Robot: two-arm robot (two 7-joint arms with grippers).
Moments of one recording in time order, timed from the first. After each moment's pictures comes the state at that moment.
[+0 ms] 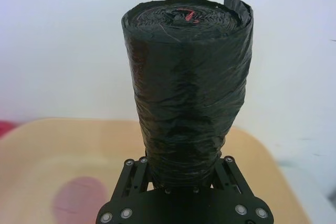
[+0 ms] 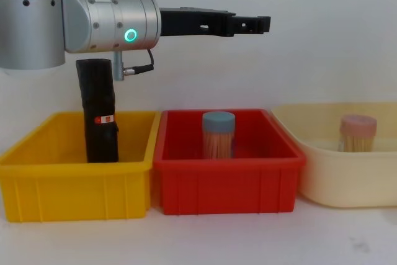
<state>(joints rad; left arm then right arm) -0.77 0.19 0.52 -1.20 -0.39 0.13 -0.56 0.46 0.29 -0.18 -1.42 0.18 0.36 -0.06</state>
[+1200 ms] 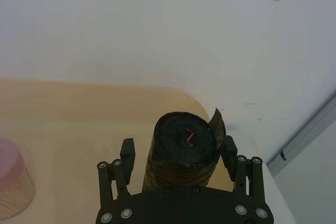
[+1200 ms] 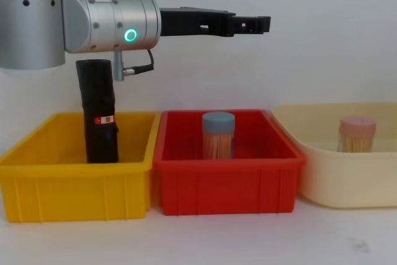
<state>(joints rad) -0.77 0.19 0.52 -1.20 -0.39 0.13 -0.56 0.41 0.37 -0.11 -1.45 0.15 0.48 -0.05</state>
